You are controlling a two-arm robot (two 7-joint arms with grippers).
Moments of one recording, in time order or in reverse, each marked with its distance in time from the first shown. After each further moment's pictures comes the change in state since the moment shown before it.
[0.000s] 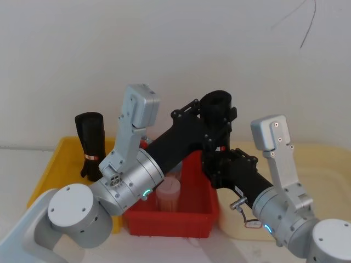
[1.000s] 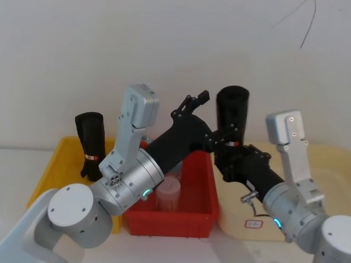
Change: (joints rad) left arm 0.000 0.000 0.000 0.000 0.000 0.000 0.000; right arm -0.006 -0.028 0.059 0.001 -0.009 0.013 -0.015
